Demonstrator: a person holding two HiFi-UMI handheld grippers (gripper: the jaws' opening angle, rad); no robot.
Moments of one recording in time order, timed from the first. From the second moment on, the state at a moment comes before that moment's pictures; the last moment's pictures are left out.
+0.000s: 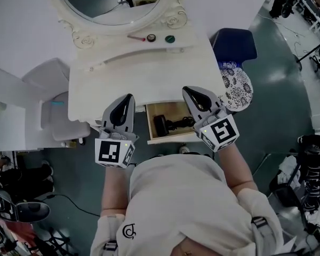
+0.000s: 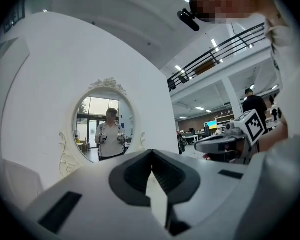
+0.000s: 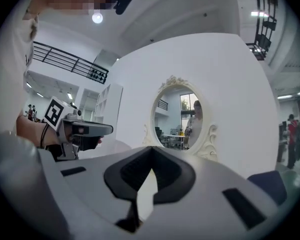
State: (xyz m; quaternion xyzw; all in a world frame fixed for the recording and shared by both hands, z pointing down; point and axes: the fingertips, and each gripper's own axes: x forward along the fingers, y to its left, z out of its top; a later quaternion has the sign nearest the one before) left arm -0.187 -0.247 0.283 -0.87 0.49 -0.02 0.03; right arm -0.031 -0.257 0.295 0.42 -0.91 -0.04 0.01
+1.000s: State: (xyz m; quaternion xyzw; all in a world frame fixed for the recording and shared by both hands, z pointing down) left arm -0.172 -0.235 0.295 -0.88 0.47 -0.05 0.03; right arm -0.033 -0.248 0.311 0.43 -0.90 -0.05 0.04
